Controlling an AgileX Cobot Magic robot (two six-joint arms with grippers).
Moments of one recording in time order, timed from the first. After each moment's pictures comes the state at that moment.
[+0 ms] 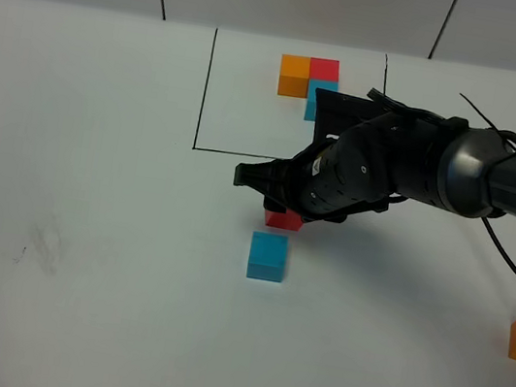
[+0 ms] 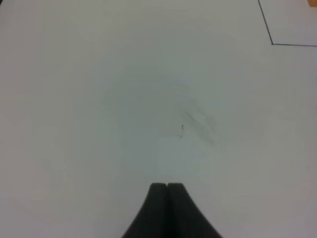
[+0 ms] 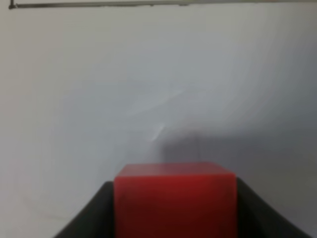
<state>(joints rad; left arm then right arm) -0.06 -0.01 -0.51 0.07 1.08 -0.11 0.66 2.00 -1.25 0.03 0.39 0.58</state>
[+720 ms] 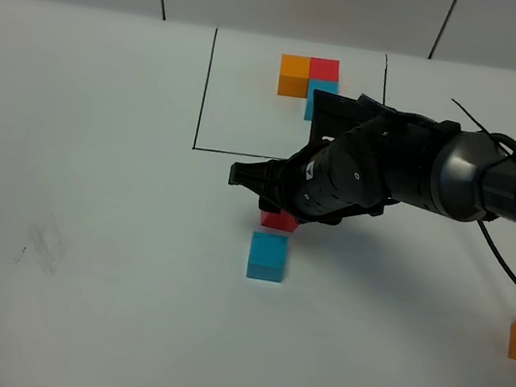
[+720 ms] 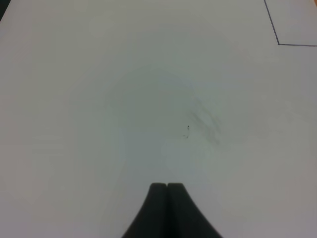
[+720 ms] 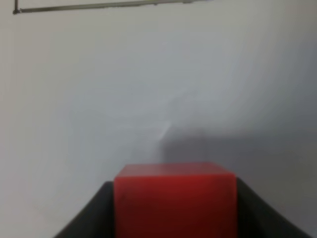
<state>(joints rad) -0.06 -0.01 -0.51 0.08 1.08 -0.11 0.68 2.01 -1.25 -0.02 0.38 0.67</state>
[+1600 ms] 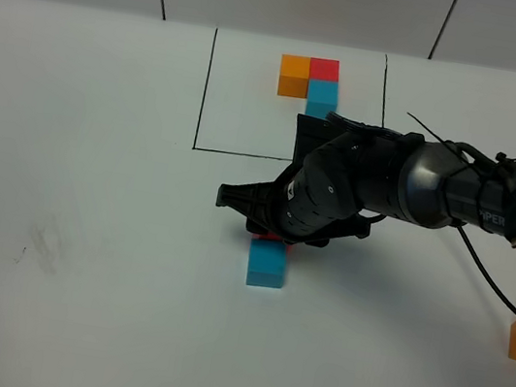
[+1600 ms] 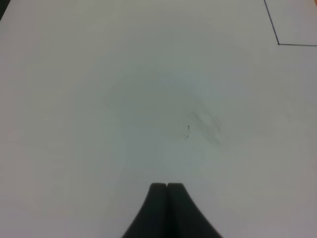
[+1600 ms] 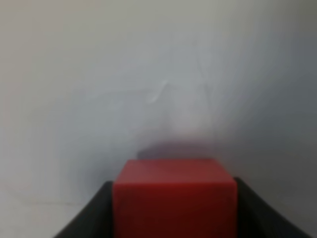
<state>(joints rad) -0.06 -0.01 -0.51 0.08 1.08 -0.11 0.72 2.07 -1.28 -0.04 0.44 0.75</state>
